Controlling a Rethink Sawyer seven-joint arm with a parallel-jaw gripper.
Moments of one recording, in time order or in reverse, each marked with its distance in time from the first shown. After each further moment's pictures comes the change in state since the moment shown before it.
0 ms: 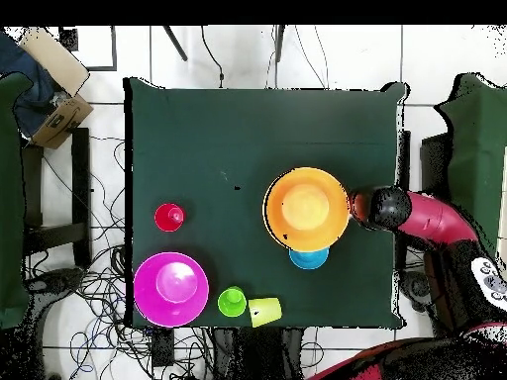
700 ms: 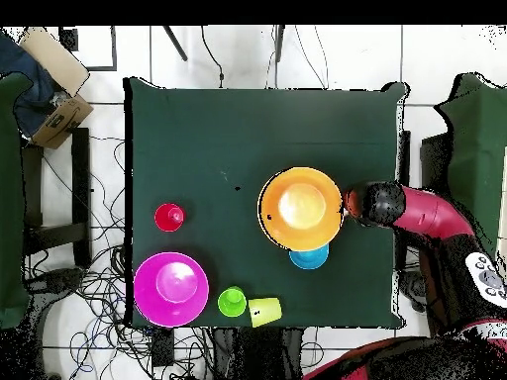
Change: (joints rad) arm 0.035 -0.022 -0.010 0.003 0.005 0.000 0.000
